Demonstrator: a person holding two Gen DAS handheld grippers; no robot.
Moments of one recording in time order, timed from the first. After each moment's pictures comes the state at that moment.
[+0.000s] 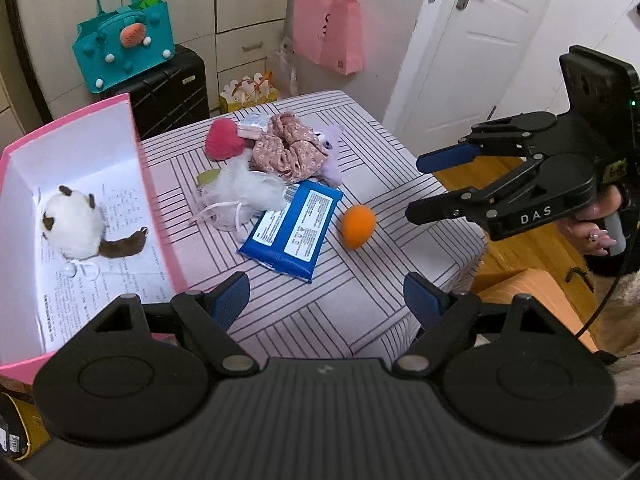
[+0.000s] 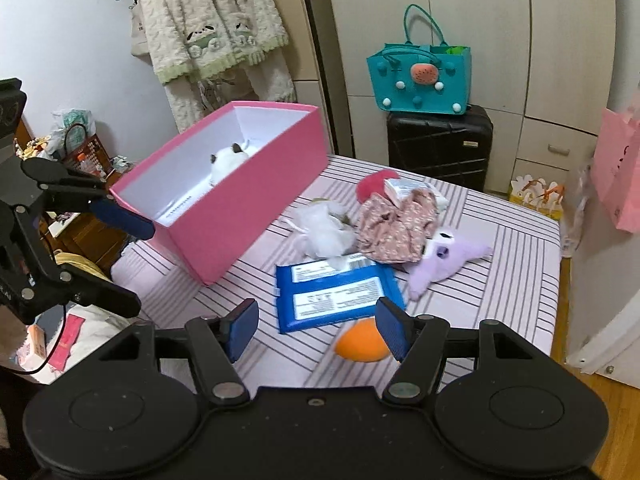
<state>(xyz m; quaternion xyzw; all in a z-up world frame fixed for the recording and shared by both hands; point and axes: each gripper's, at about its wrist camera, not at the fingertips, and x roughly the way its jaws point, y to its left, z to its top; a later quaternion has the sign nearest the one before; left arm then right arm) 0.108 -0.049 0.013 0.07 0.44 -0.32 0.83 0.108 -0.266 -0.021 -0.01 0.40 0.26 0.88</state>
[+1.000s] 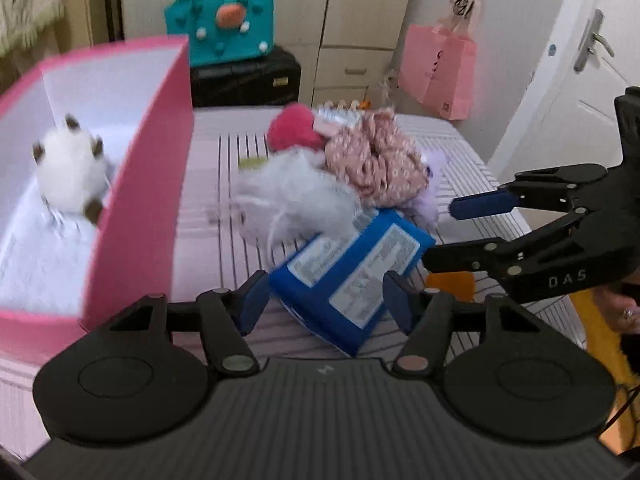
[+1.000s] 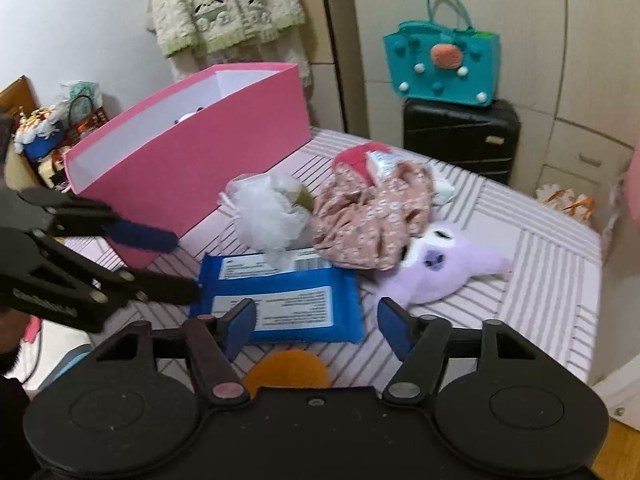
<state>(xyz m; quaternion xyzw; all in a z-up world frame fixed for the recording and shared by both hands) 0.156 -0.088 -0.084 -0.02 0.41 -0.16 0.90 0.189 -0.273 -0.103 -0.04 0.39 0.31 0.86</state>
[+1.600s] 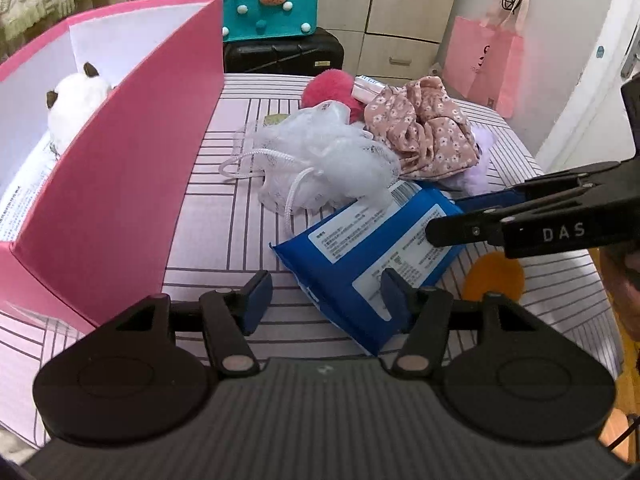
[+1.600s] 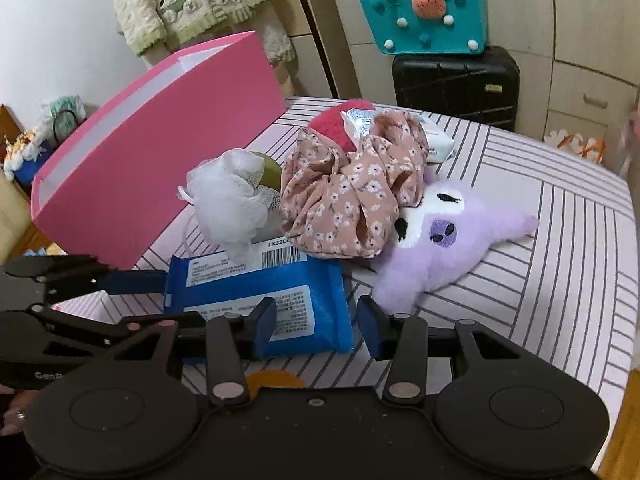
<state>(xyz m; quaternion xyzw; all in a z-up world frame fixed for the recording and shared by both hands) 0.160 -0.098 -0.124 -0.03 0.43 -0.09 0.90 0.227 -0.276 -0.132 0.02 0.45 0.30 0.84</state>
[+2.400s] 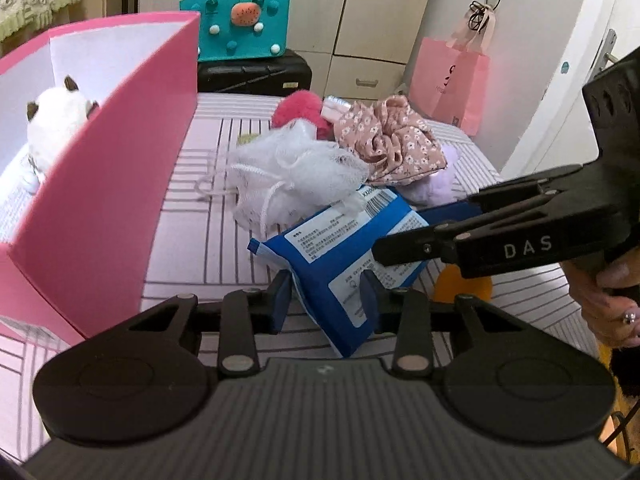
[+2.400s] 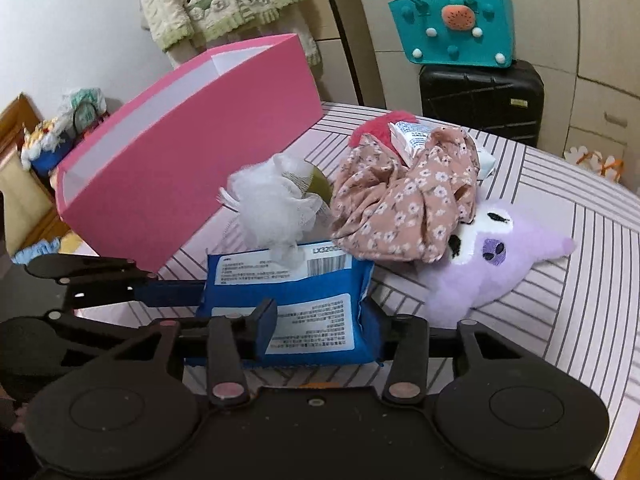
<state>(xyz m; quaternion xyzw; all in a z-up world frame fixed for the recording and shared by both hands) 0.149 -0.094 -0.120 -0.05 0.39 -0.14 0.91 0.218 -0.252 -0.122 0.01 0.44 0.33 0.84</state>
